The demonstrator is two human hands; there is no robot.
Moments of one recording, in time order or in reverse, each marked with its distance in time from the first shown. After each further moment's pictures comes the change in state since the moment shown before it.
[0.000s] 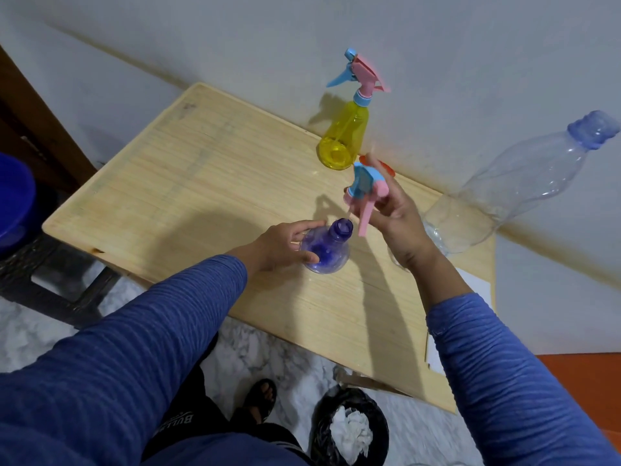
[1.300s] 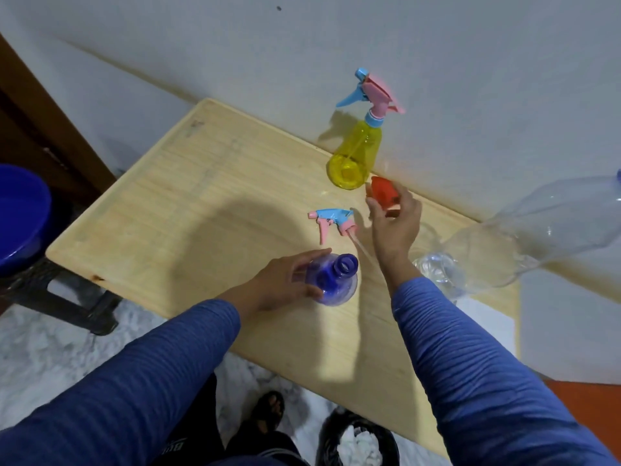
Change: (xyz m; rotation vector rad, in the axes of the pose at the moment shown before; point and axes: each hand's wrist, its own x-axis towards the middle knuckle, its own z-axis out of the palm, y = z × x) left_hand -0.002 -0.007 0.005 -0.073 0.065 -0.024; right_hand 0.083 0.071 0.005 -0.360 0.679 0.068
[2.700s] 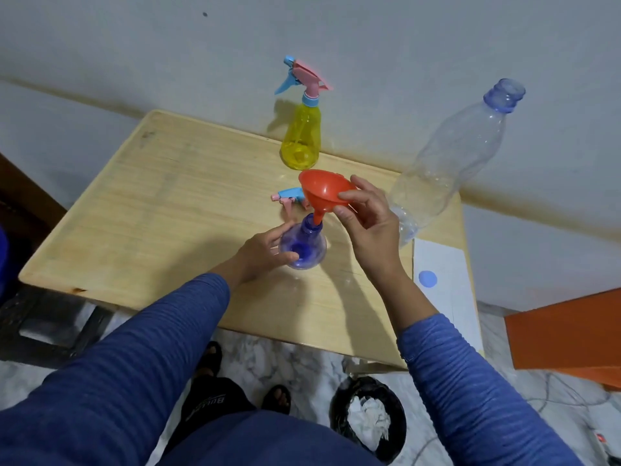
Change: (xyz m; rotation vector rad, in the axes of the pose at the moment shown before) left_hand -0.004 0.015 -0.005 0.145 -0.047 -0.021; right_hand -0.091 -0.041 -0.079 0.406 -0.219 -0.151
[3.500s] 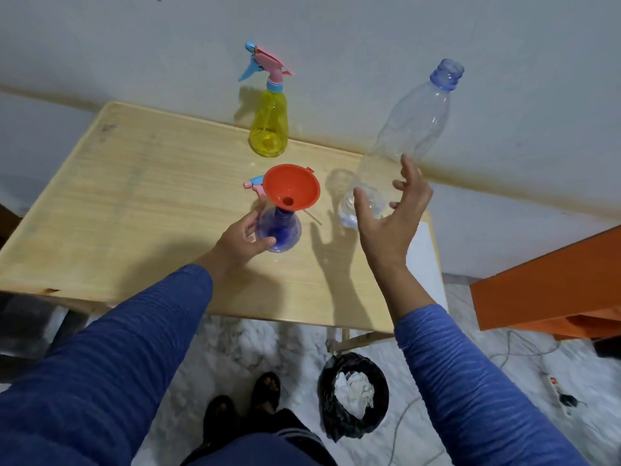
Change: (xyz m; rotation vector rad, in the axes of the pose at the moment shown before) left_hand -0.013 -0.001 0.016 -0.059 0.017 0.130; right_hand -0.044 -0.031 -0.042 -0.410 0.524 -0.139
